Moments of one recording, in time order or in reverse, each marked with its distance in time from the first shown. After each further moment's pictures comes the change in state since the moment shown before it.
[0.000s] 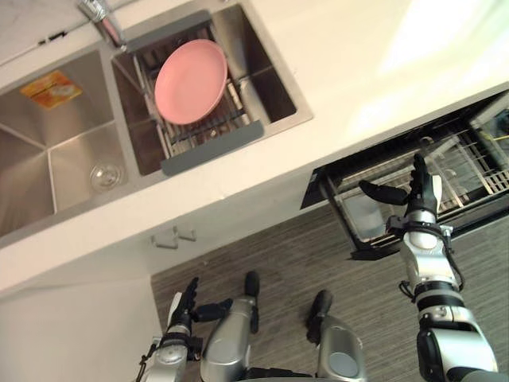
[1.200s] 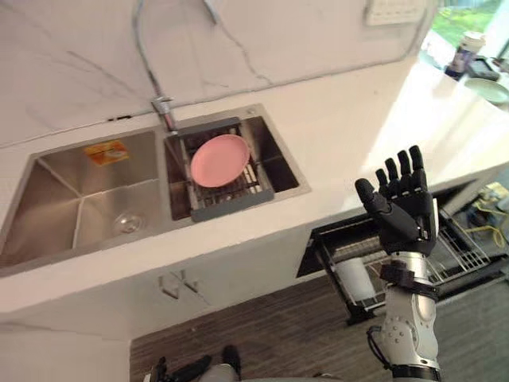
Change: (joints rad) left arm 0.149 -0.093 0.227 0.118 -0.143 0.071 0.042; right arm 0.430 0.278 0.003 -0.622 0.570 -0.232 0.407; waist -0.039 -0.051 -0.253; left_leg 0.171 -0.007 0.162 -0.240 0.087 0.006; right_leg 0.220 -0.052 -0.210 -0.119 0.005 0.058
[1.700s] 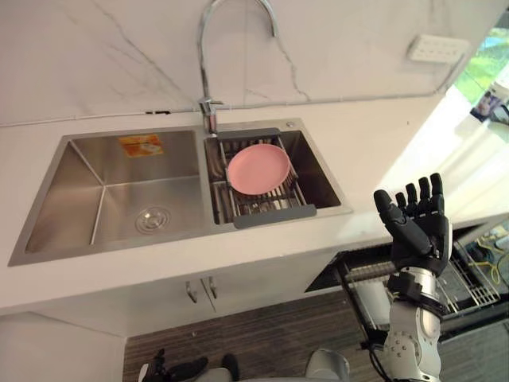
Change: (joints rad) left arm -0.055 0.056 -0.014 -0.005 0.085 0.044 -0.072; right arm 0.084 0.038 -0.063 -0.070 -0.018 -0.006 -0.088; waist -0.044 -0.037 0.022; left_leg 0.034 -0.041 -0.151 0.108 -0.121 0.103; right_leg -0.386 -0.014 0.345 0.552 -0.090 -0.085
